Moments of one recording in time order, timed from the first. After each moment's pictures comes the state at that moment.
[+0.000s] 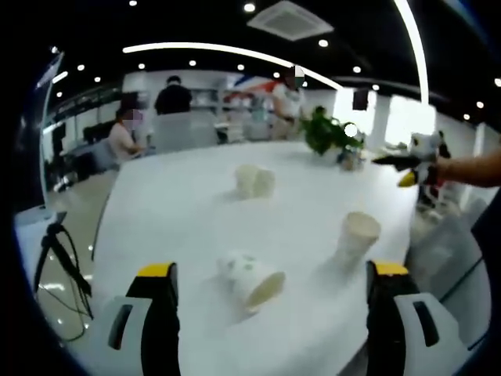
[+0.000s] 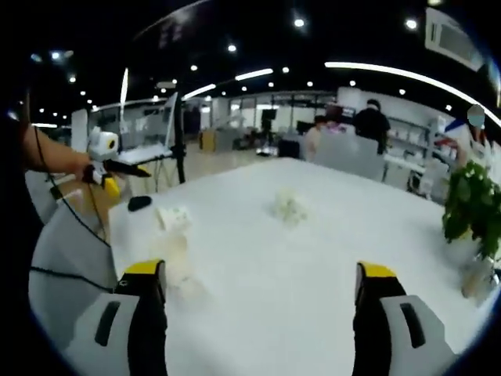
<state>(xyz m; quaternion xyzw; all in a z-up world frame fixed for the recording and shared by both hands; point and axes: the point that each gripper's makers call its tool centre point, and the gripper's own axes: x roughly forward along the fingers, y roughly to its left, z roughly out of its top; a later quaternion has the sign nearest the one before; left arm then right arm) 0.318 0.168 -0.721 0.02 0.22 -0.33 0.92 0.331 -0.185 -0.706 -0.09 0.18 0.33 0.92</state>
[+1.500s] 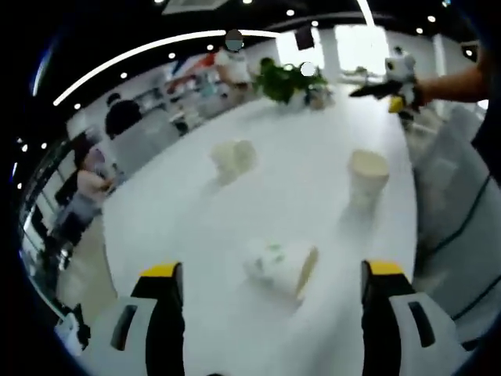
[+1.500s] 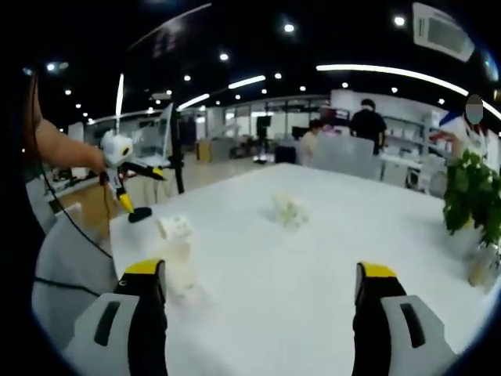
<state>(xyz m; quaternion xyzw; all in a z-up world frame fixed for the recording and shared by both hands) 0.357 0.169 -0.738 0.24 0.26 -0.41 0.84 0.333 -0.172 -0.702 -0.05 0.16 0.33 0.93</state>
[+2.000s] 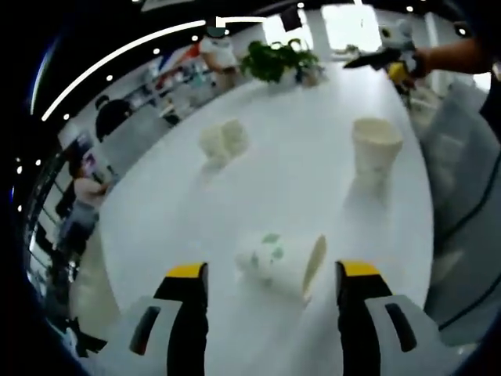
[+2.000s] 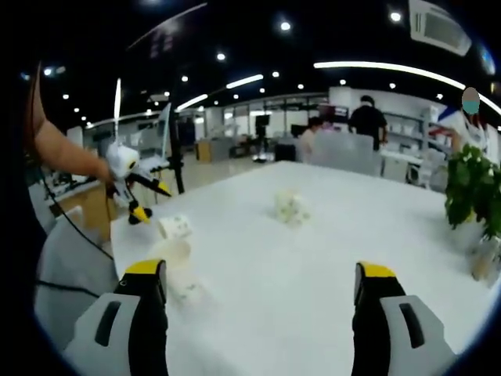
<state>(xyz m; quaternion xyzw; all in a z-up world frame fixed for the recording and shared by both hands) 0.364 0.158 -0.780 0.29 0.27 -0.41 0.82 0.333 -0.170 -0.706 -0.04 0.17 0.33 0.93</state>
